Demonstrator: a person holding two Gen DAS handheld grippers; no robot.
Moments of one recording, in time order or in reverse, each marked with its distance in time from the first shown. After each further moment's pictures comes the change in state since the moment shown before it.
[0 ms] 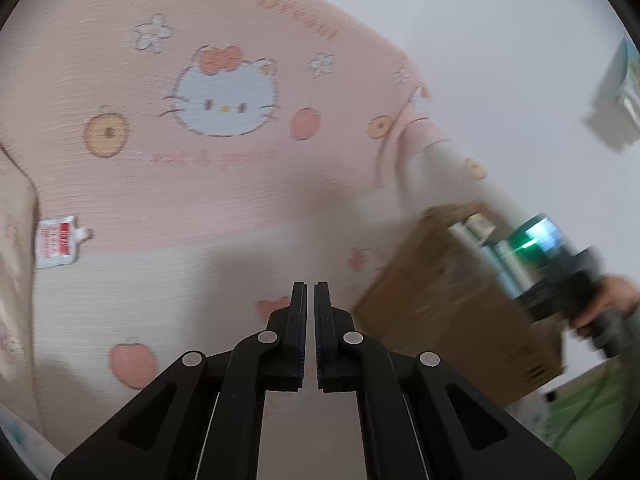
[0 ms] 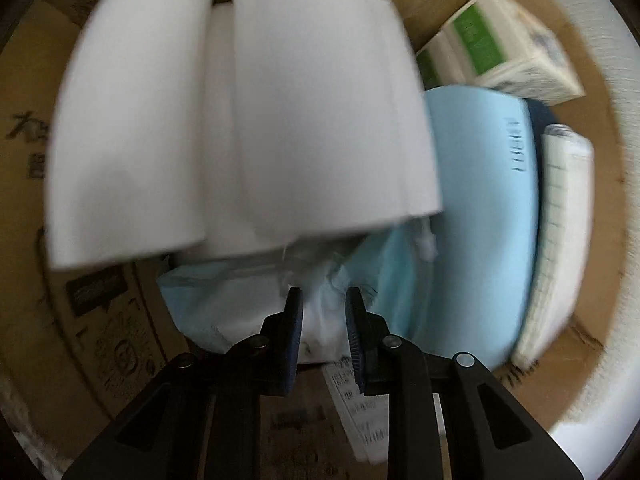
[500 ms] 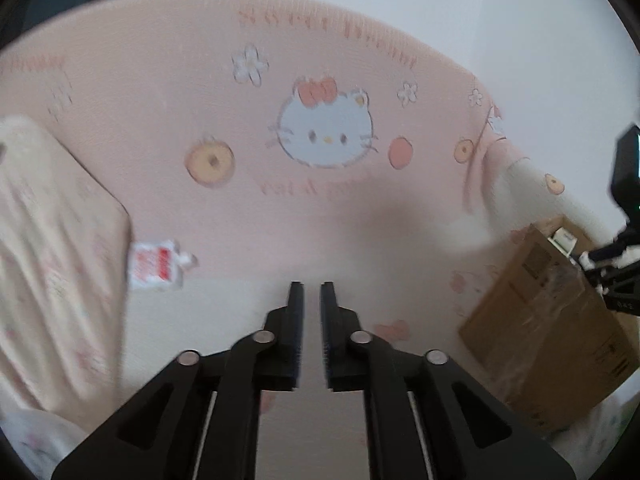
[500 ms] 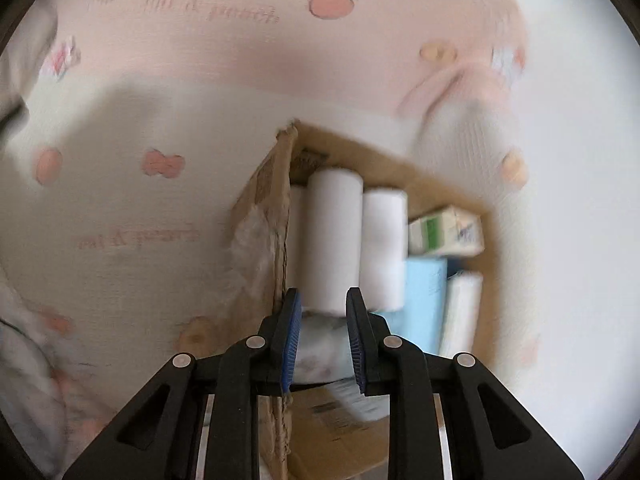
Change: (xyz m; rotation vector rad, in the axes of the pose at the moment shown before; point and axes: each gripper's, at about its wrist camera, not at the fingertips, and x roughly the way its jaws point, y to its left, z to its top) left arm -0.020 0.042 -0.008 0.047 -0.139 0.297; right arm -0.108 0.135 -0.019 -0.286 -0.329 -0.451
